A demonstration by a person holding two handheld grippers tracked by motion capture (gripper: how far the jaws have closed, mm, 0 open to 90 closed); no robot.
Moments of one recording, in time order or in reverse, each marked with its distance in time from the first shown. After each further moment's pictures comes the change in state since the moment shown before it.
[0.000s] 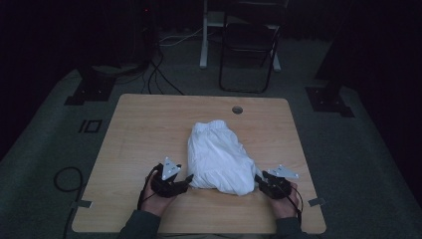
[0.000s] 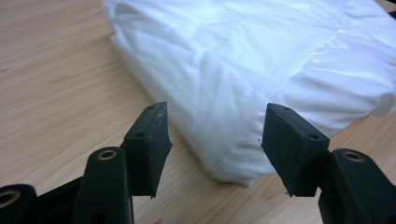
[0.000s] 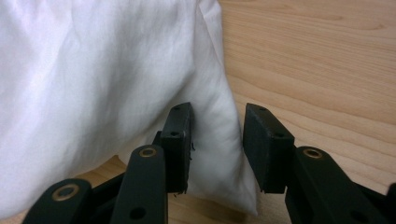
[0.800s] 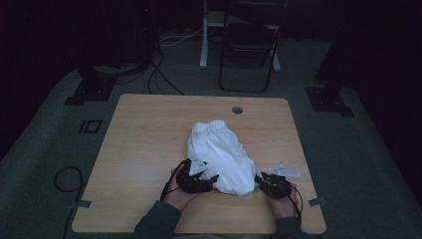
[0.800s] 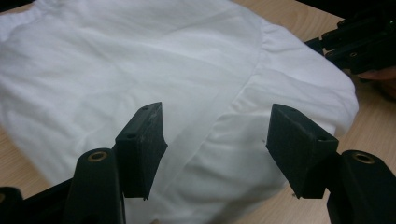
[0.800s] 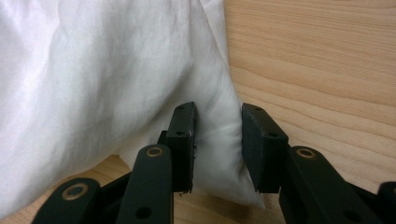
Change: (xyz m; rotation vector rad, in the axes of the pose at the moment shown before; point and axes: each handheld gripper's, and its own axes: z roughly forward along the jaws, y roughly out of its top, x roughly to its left) left arm -0.045 0.041 0.038 -0.002 -0.138 0.104; right arm -0.006 -0.003 0.005 0.016 0.046 0.057
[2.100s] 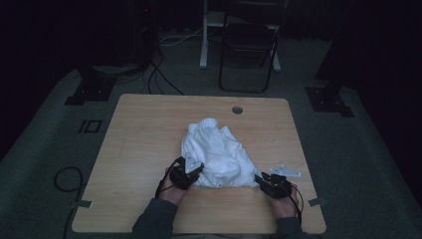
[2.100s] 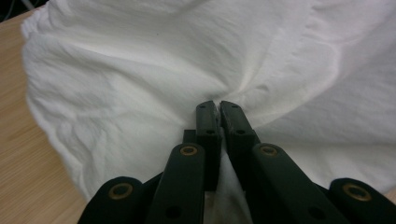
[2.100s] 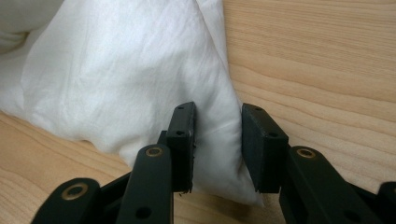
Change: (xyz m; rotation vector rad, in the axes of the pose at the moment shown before) left arm 0.029 -0.021 -0.007 0.042 0.157 0.014; right arm -0.003 -0.001 0.000 0.001 0.018 0.016
